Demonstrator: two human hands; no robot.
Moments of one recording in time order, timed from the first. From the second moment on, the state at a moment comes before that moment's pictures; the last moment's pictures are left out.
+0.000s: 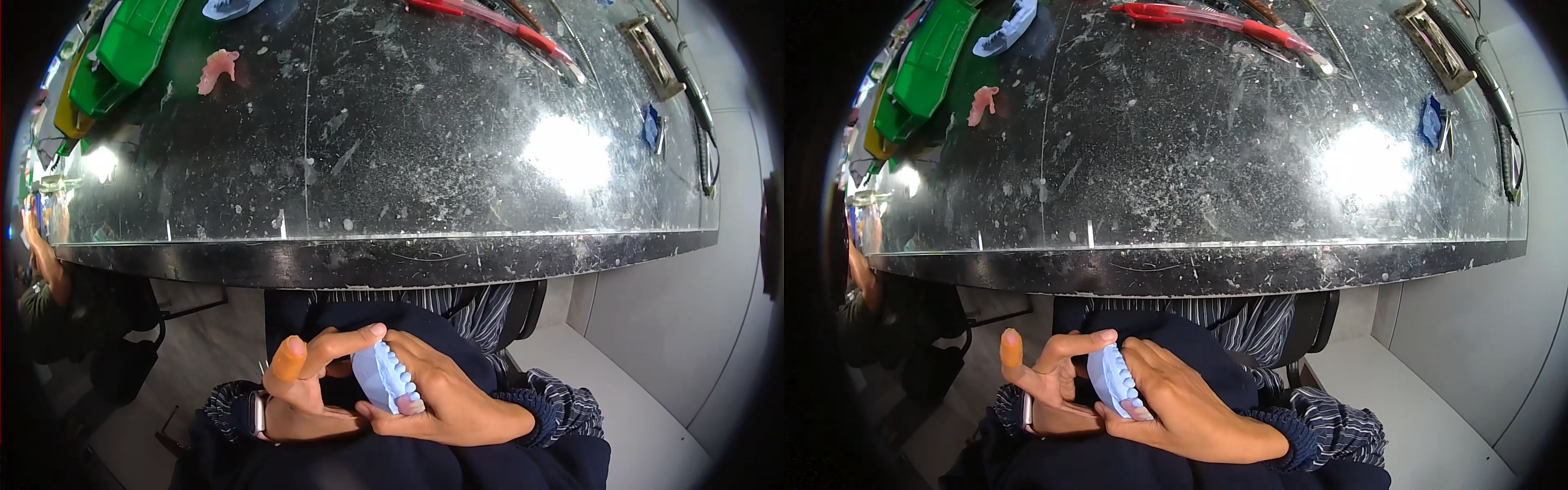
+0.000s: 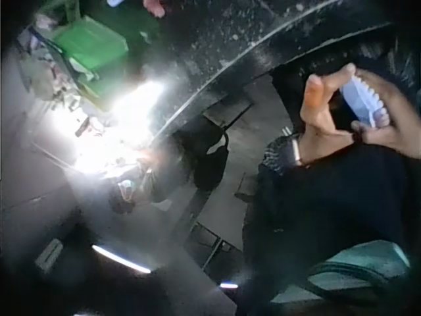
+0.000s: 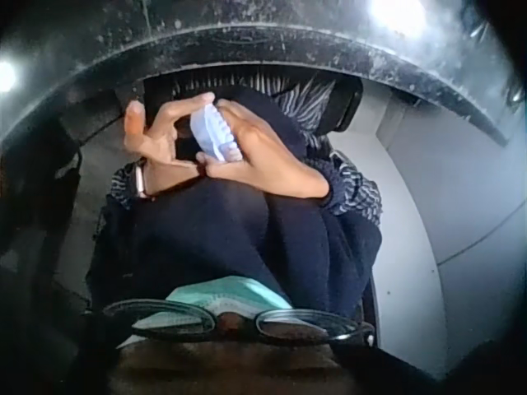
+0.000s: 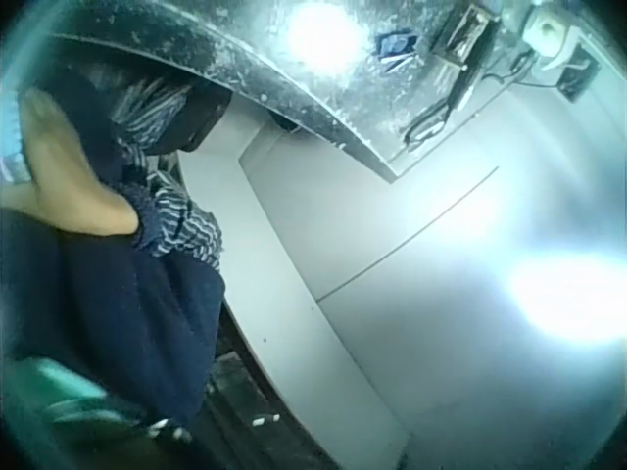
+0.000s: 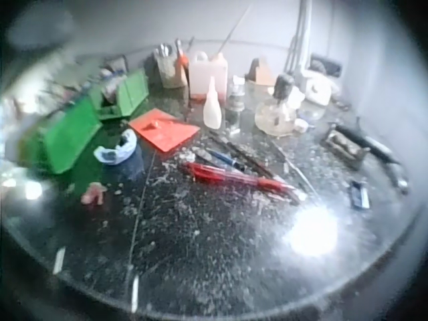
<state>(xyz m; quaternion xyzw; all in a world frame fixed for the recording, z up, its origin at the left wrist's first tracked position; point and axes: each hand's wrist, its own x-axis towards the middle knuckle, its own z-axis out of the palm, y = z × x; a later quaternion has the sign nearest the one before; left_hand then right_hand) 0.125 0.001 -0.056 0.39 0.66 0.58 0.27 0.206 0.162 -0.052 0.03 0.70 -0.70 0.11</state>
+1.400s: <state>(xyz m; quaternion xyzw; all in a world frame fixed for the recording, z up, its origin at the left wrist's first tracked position) 0.133 0.007 -0.056 0.48 0.71 0.36 0.38 0.224 0.163 -0.050 0.13 0.65 -0.73 0.19</state>
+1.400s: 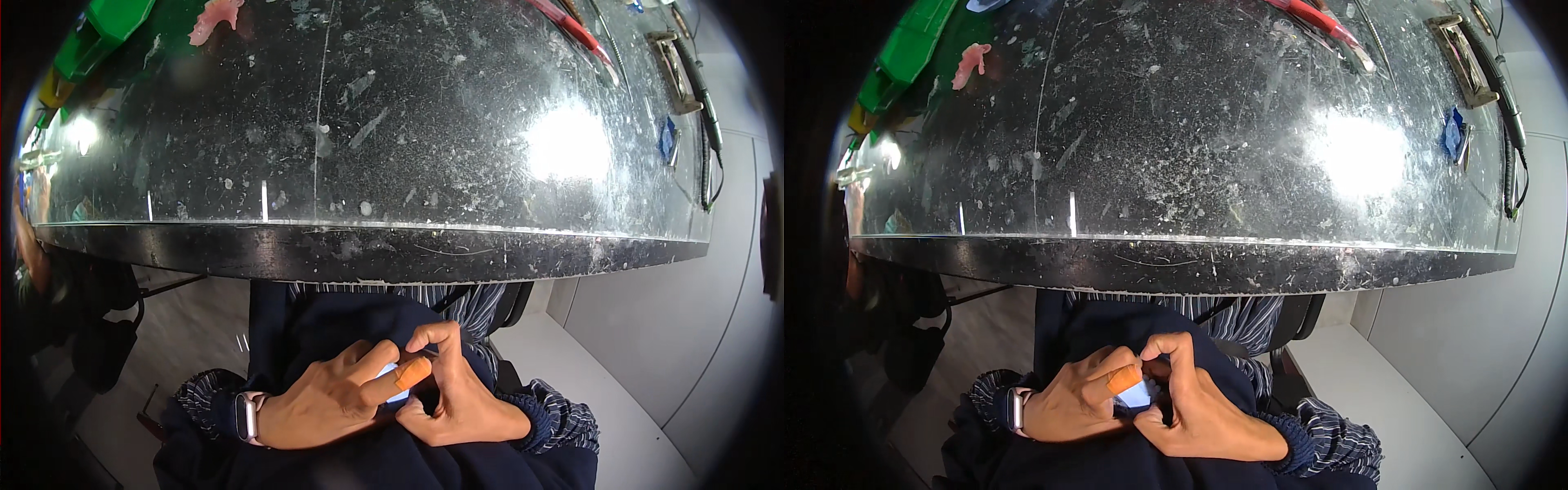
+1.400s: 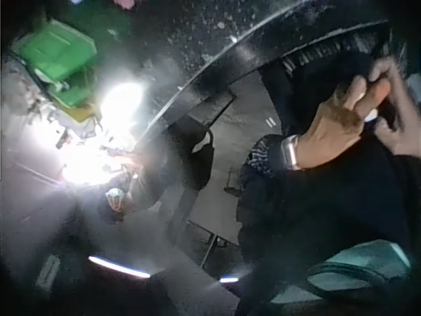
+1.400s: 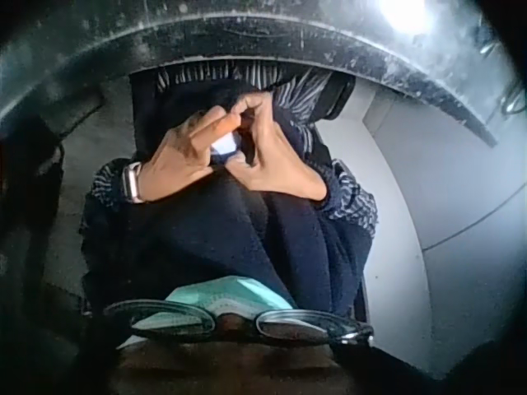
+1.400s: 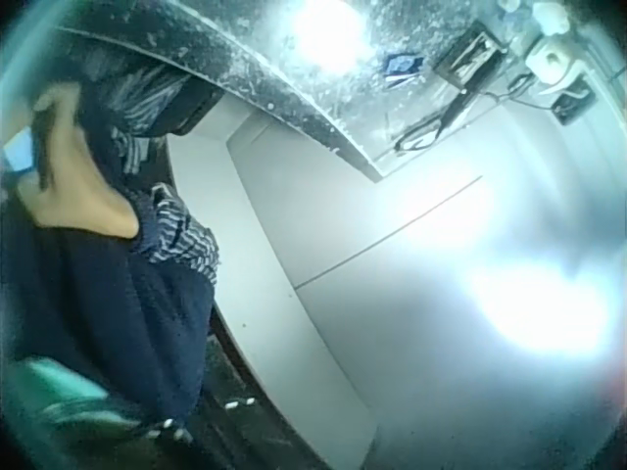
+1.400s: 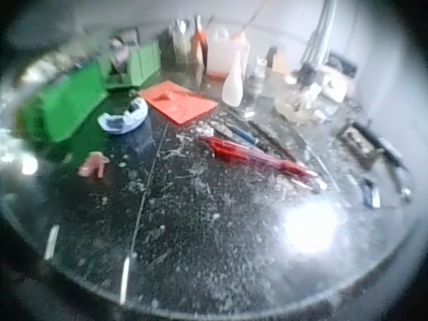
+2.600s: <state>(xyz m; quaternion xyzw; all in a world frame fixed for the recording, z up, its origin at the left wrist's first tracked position) 0.141 -0.004 -0.078 0.32 0.68 0.60 0.27 0.214 0.169 -0.064 0.09 0.54 -0.82 0.15</state>
